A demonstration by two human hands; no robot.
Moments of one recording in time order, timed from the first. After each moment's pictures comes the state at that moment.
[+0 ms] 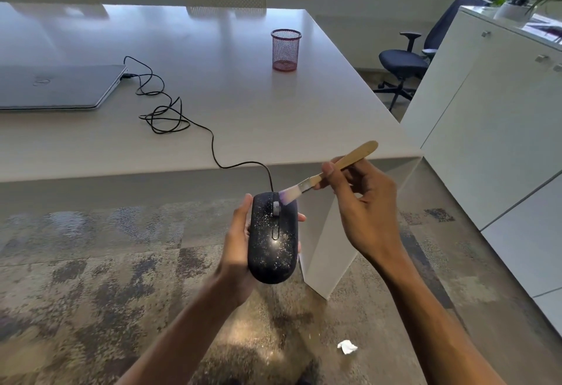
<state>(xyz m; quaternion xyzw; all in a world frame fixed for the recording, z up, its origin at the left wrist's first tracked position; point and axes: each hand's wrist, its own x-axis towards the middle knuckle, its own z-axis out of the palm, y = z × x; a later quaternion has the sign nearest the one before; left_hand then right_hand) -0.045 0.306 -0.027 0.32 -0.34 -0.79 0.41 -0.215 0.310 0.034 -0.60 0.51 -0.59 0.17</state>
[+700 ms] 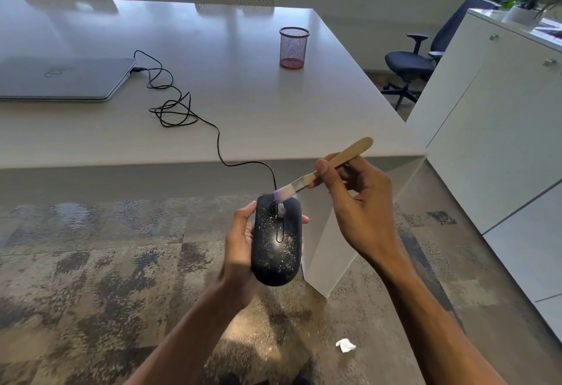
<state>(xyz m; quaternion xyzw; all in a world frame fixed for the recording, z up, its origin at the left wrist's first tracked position) -0.040 0.323 -0.028 0.32 -0.33 -0.78 0.43 -0.204 0.316 0.036 -0.62 0.49 -0.59 0.19</state>
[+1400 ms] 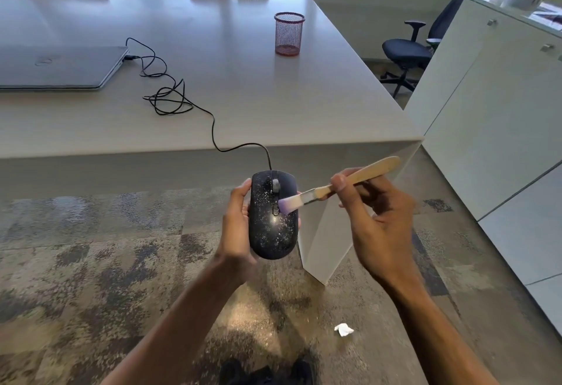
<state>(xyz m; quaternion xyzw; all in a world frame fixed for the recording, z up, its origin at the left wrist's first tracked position) -0.043 0.322 -0.016 0.34 -0.30 -0.78 0.44 -0.209 0.361 0.021 -0.59 0.48 -0.63 0.17</state>
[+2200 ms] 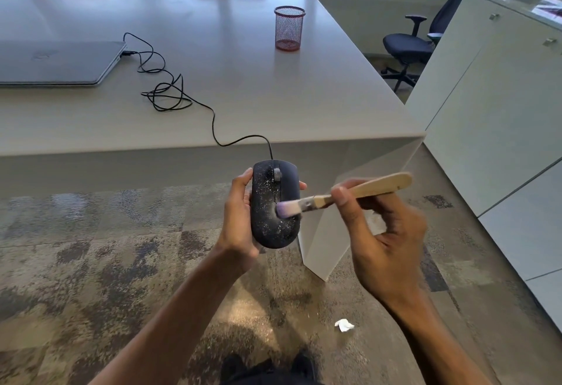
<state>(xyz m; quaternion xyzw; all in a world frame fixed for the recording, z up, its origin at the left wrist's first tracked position) -0.043 0.309 -0.017 0.32 -0.33 -0.76 0.46 -0.199 0.378 0.027 -0.64 0.45 -0.62 0.09</state>
